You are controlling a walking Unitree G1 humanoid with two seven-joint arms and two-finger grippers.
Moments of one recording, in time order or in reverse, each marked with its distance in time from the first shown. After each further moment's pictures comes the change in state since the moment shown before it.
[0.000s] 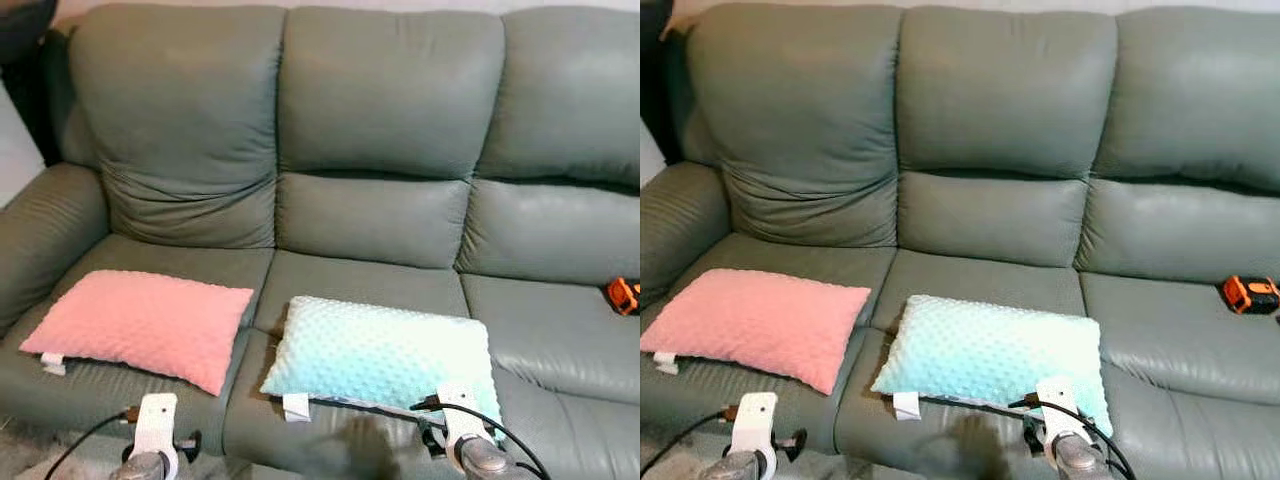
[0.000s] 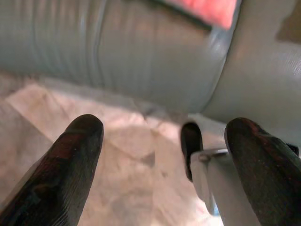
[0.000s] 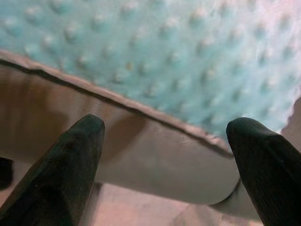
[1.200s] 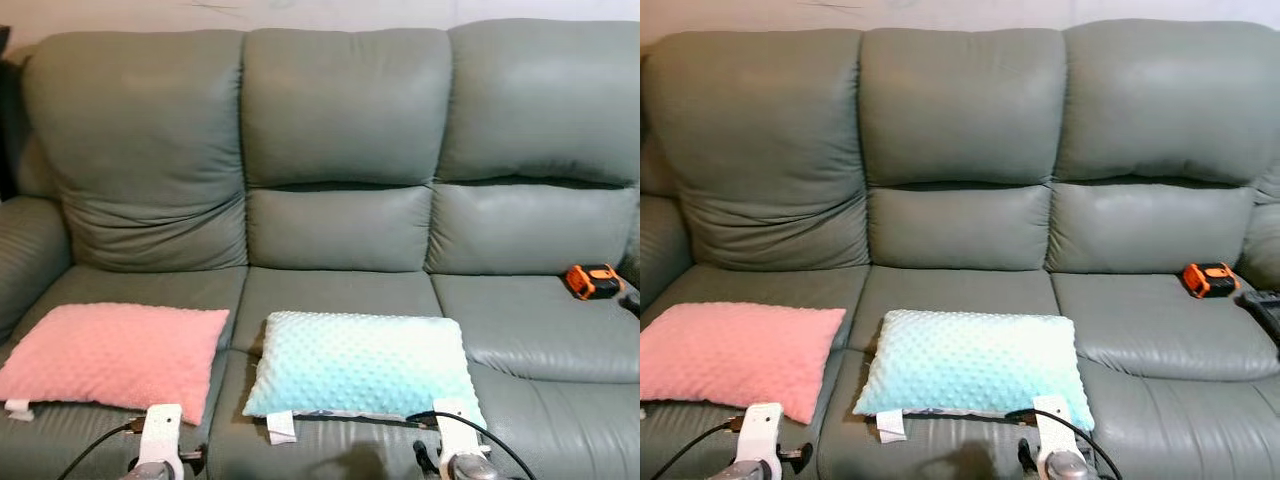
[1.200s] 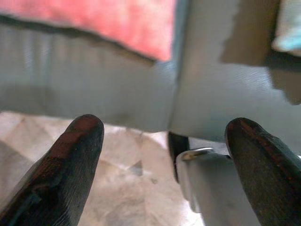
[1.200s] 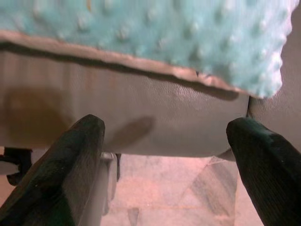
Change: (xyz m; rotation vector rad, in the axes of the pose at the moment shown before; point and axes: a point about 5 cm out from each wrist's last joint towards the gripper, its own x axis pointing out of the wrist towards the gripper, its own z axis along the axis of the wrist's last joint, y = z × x) left arm 0.000 -0.011 -0.009 -0.018 0.053 -0.041; right arm 0.000 0.019 -0.011 0.042 0.121 0.019
